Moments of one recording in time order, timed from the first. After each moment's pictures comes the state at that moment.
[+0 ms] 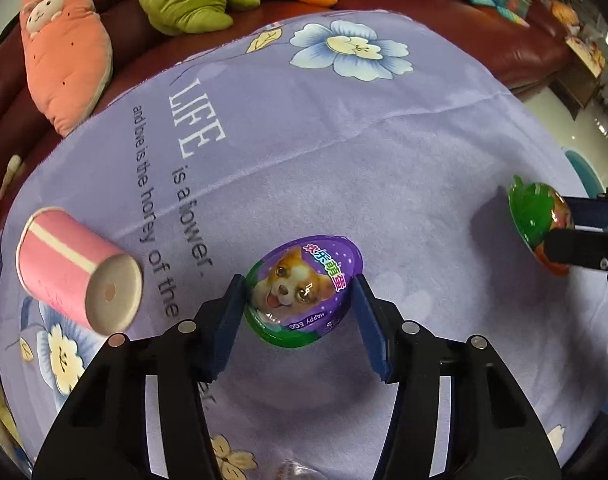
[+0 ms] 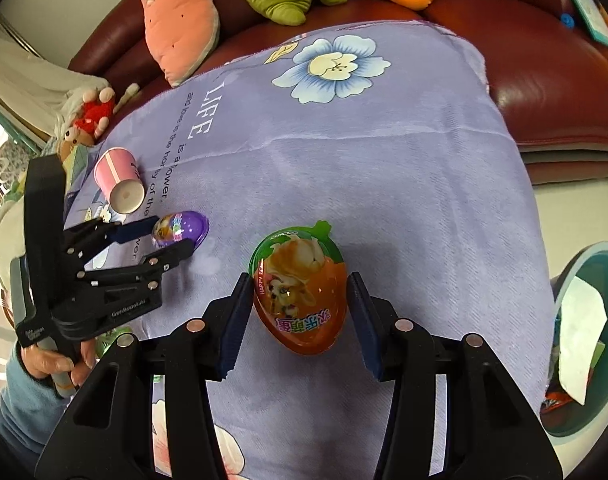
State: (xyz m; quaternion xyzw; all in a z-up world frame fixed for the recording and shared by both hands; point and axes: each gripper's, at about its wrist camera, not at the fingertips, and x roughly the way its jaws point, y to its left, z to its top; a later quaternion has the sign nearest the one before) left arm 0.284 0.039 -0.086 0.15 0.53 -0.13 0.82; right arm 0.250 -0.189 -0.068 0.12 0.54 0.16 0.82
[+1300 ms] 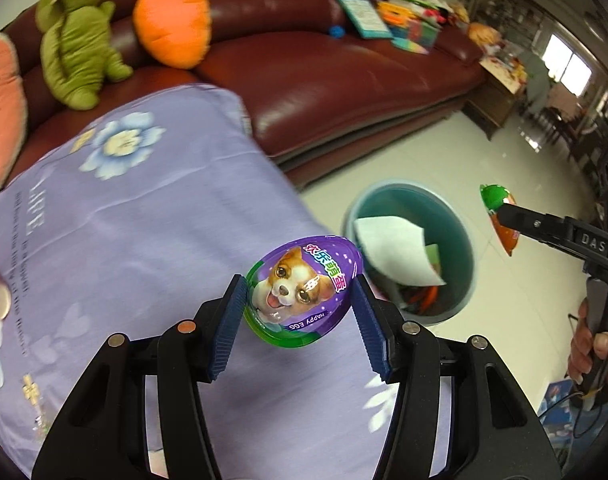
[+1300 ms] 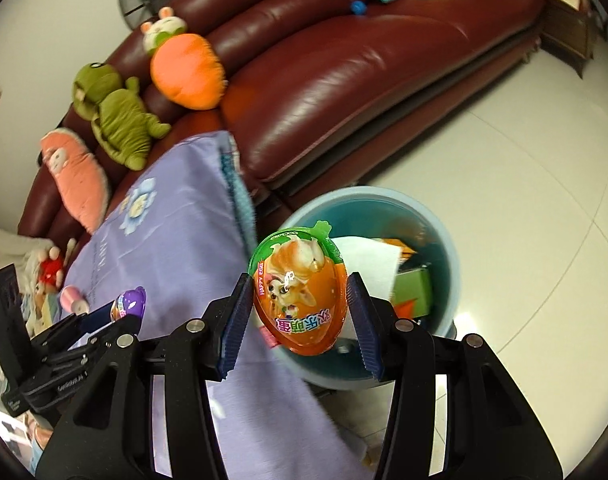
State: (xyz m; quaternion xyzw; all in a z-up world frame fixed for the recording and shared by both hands) left arm 0.176 -0.194 -0.019 0.10 0.48 -0.27 0.83; right arm 0.108 -0.495 -0.050 0.28 0.44 -0.04 0.85
